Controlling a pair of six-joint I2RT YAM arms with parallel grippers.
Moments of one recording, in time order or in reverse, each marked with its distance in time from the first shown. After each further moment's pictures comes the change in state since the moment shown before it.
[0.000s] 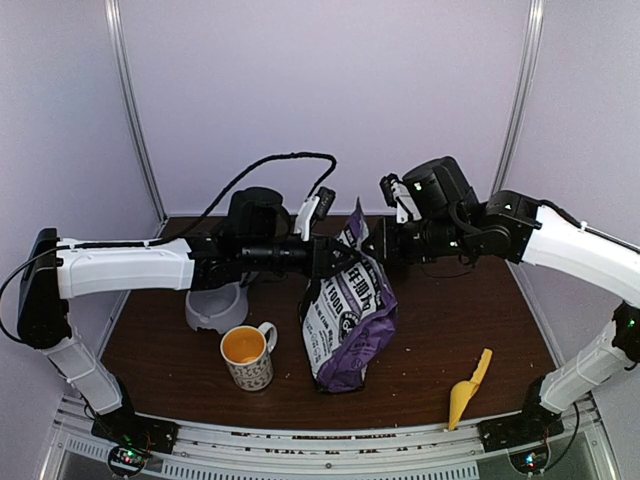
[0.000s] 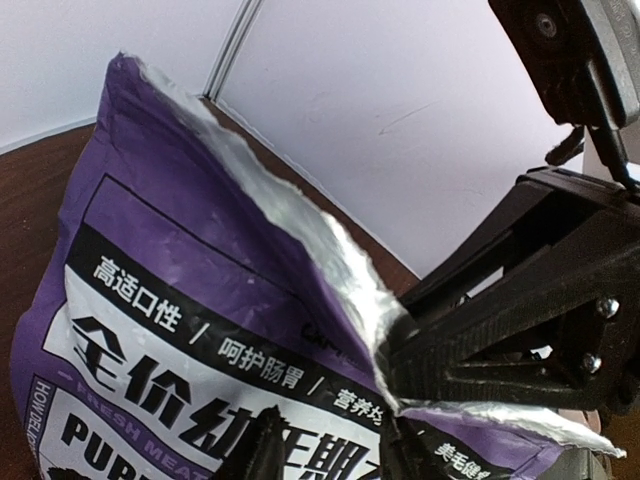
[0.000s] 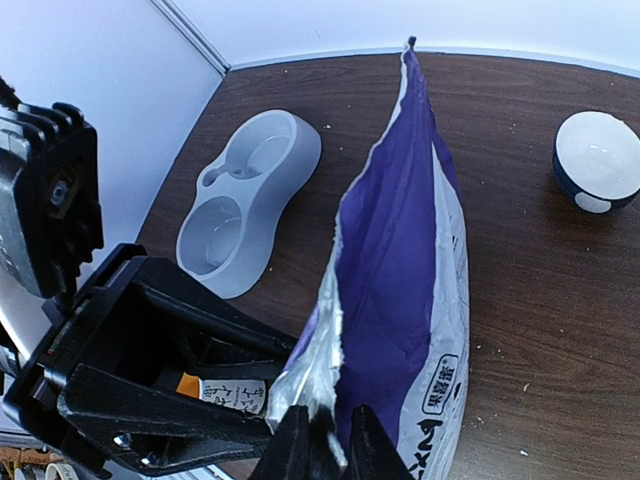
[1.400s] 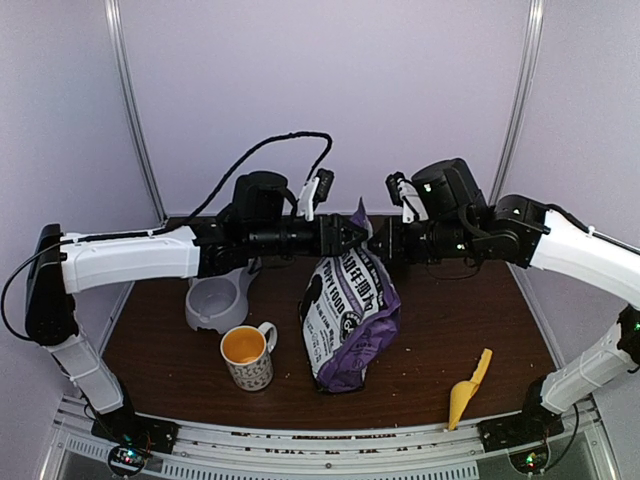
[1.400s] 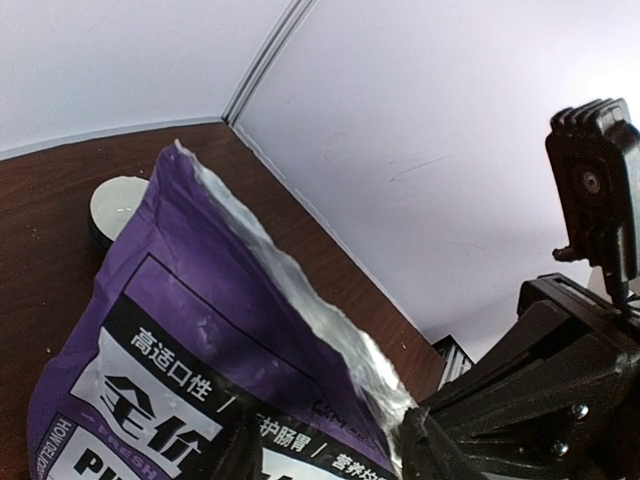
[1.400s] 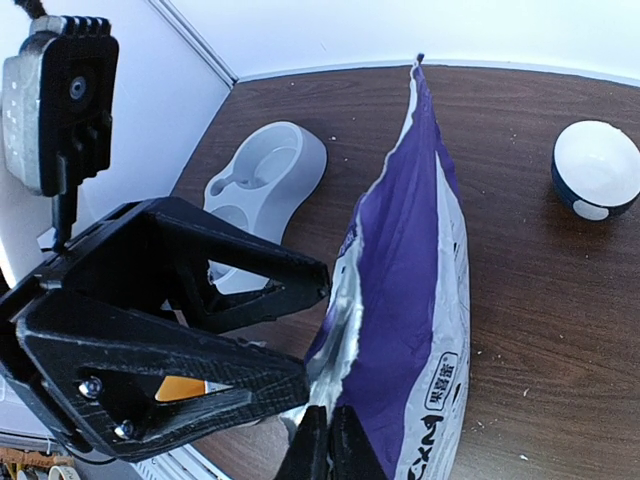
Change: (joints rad) left arm 0.011 0.044 0.116 -0.024 -0.067 -0.114; right arm 0.004 -0.044 -0.042 0.038 0.010 -0.004
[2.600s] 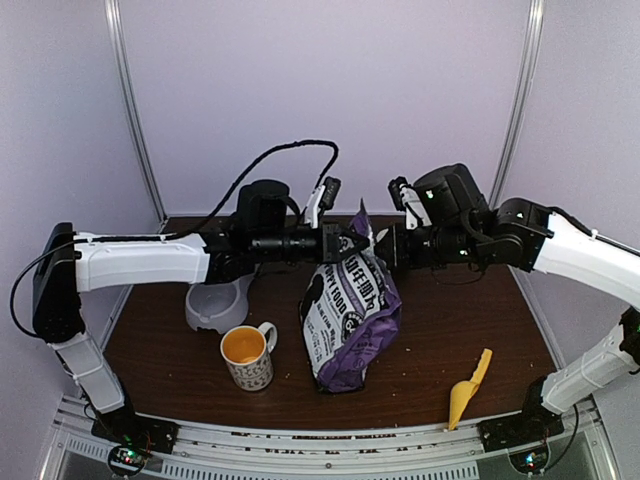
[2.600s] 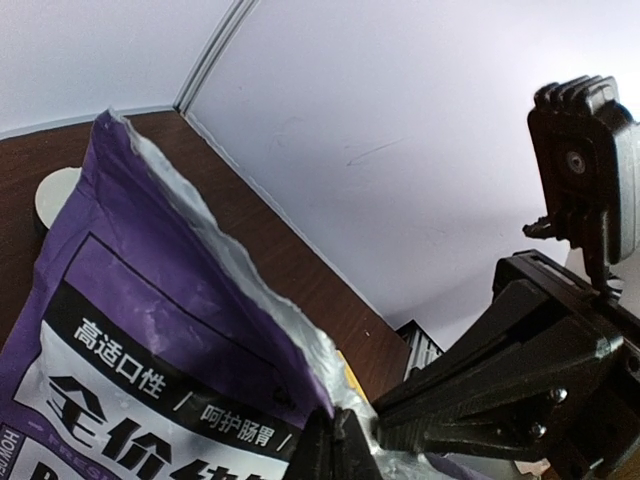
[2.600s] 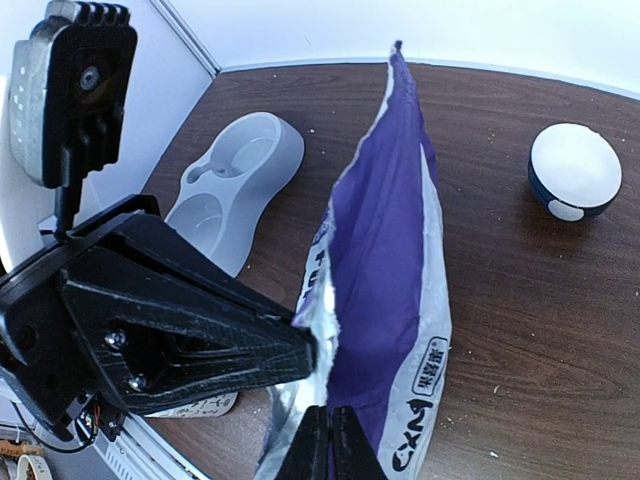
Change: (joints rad) left arm 0.006 0.051 -0.028 0.122 0.142 -0.034; right arm 0.000 -0.023 -0.026 -0.026 0.034 -0.052
